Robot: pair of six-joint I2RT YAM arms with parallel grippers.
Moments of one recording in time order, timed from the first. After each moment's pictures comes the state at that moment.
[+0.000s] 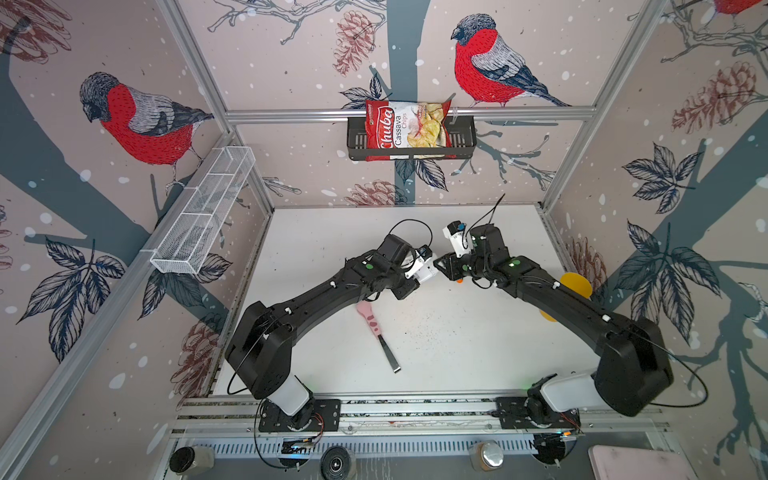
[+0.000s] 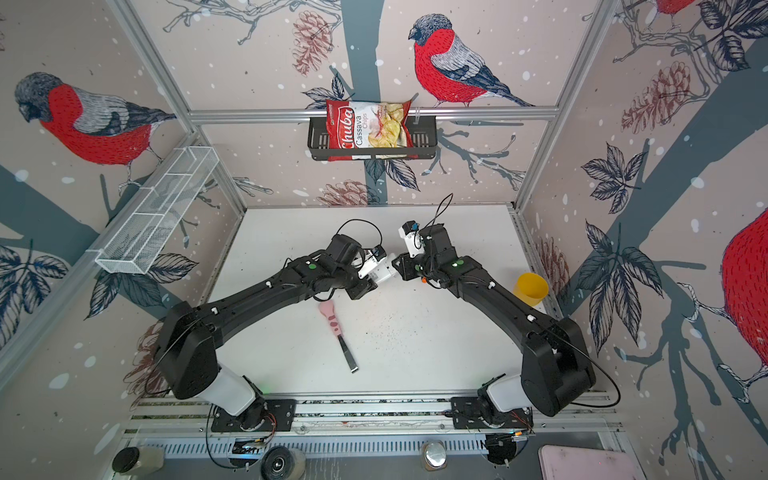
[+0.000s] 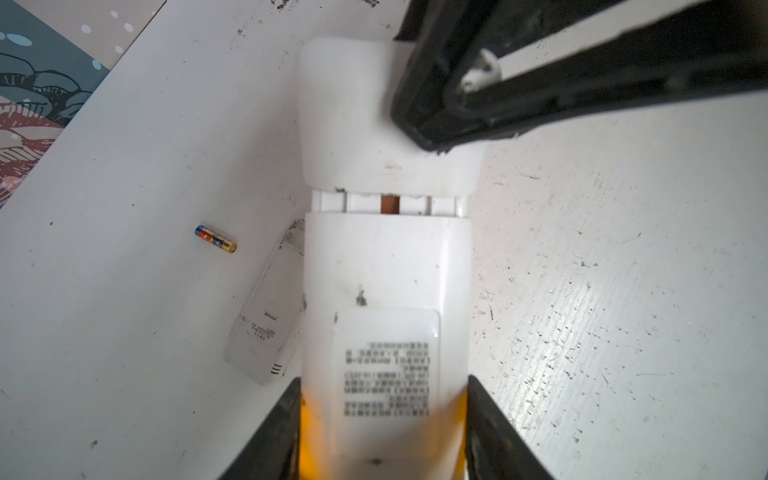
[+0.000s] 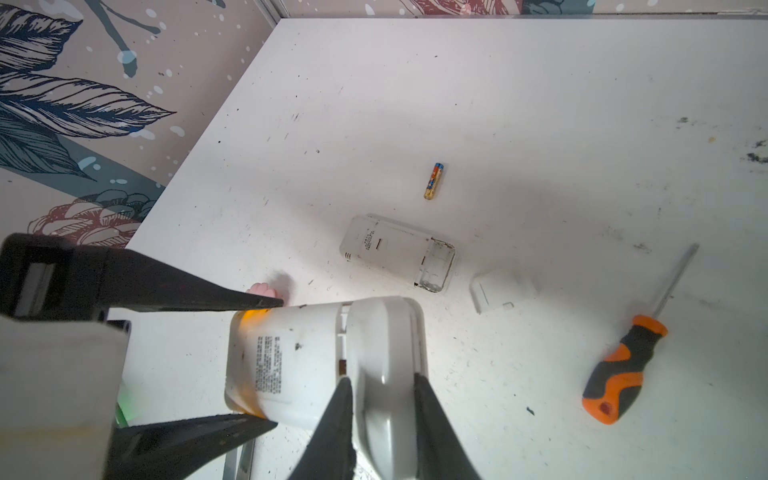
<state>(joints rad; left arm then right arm) -0.73 1.59 1.23 -0.52 0.11 0.28 0.55 1.43 1.07 -0.32 -0.33 0.19</state>
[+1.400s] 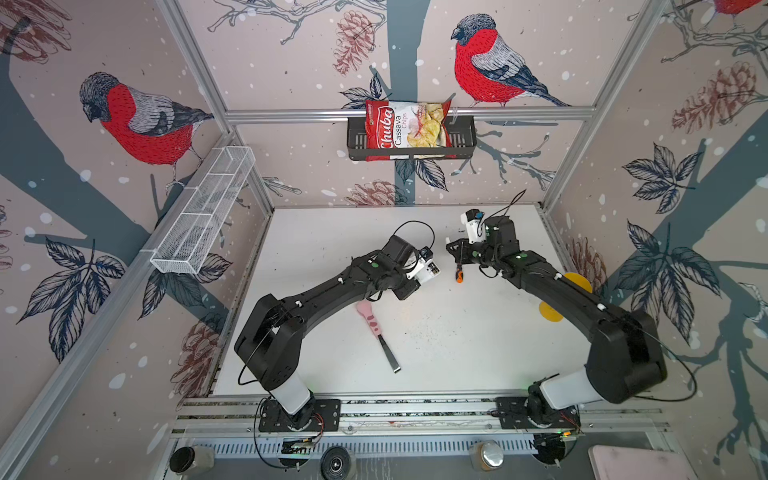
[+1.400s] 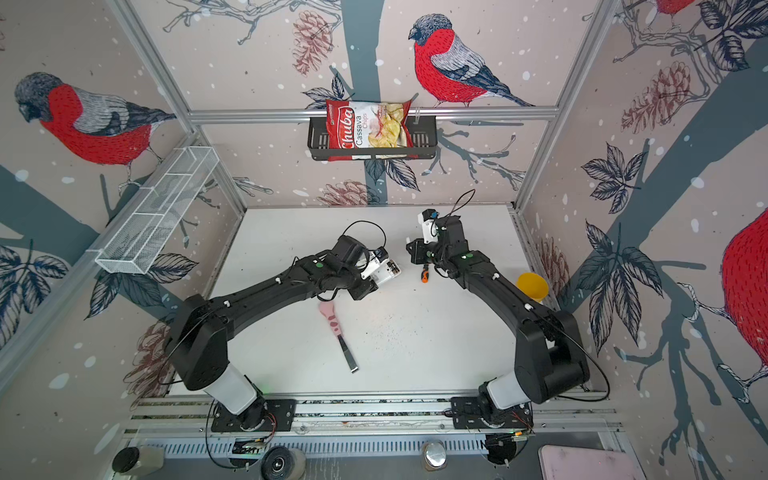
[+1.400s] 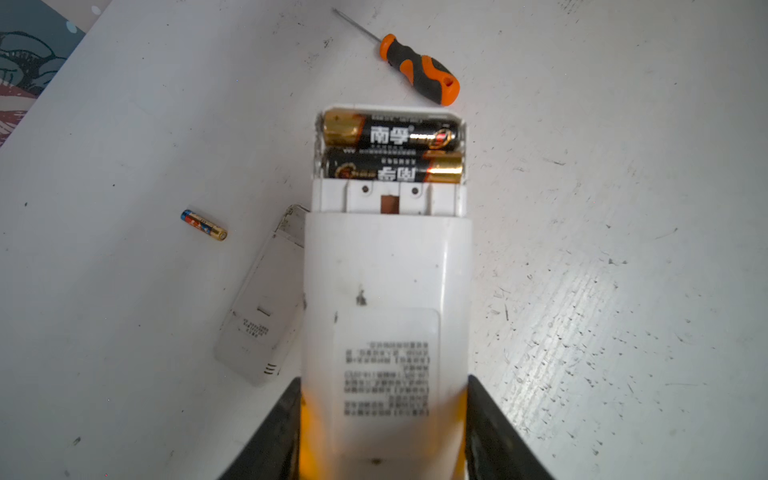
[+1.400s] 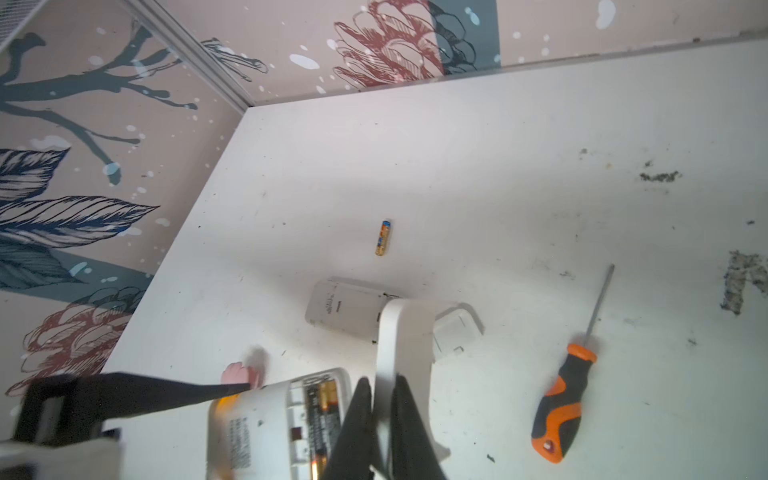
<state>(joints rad) -0.73 1.65 1.25 -0.53 0.08 0.27 0.41 1.51 1.07 -0.18 -0.35 0.29</state>
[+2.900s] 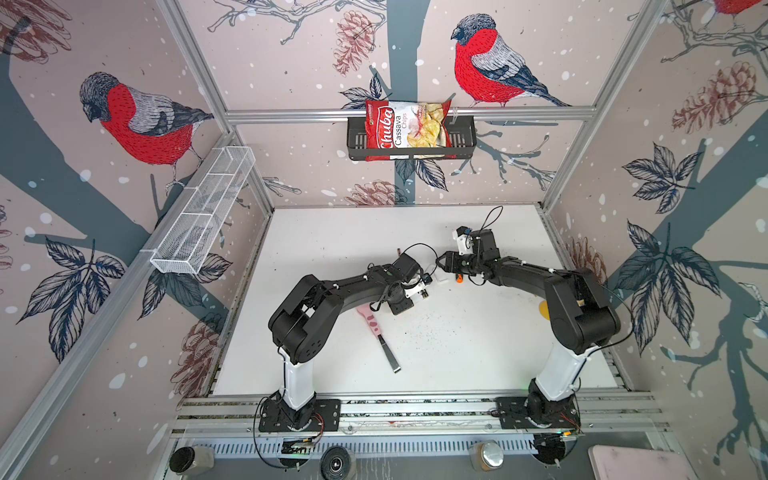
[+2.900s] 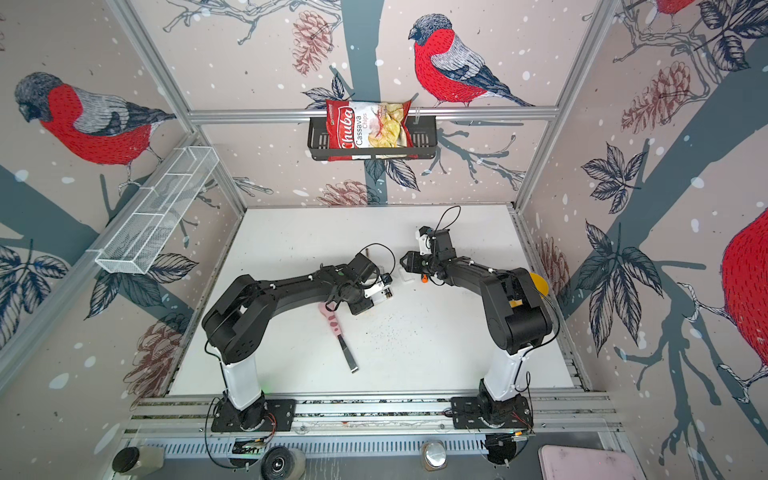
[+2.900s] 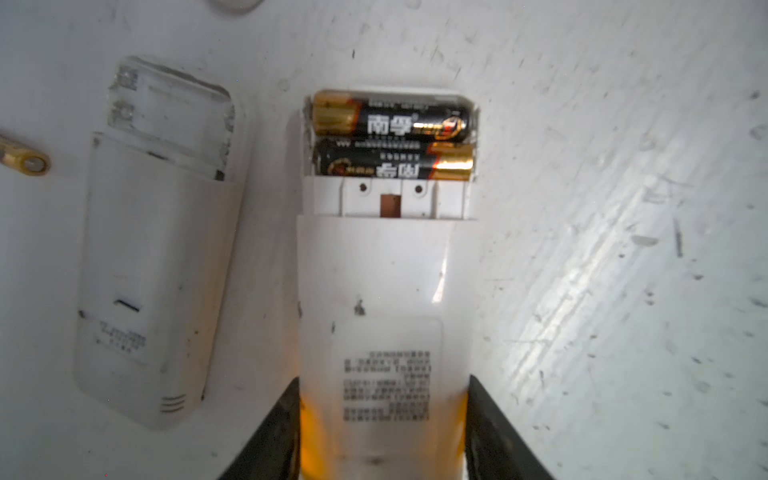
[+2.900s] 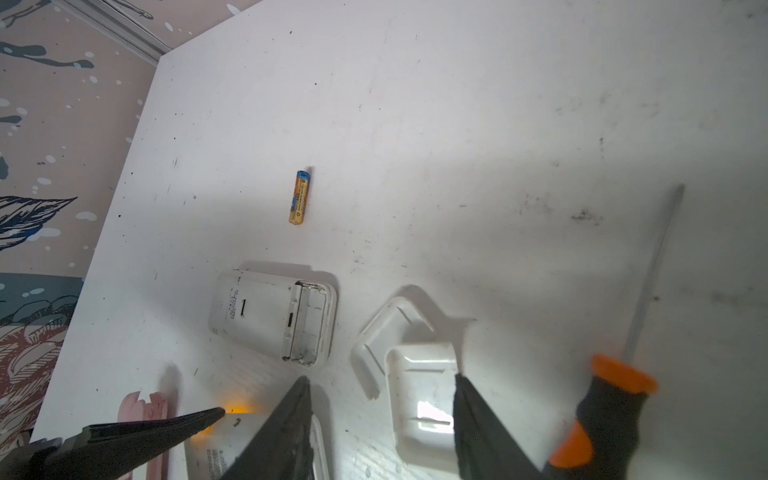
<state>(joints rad) -0.73 1.88 1.19 -0.50 -0.05 0.44 0.37 1.80 1.02 0.03 -0.39 0.34</state>
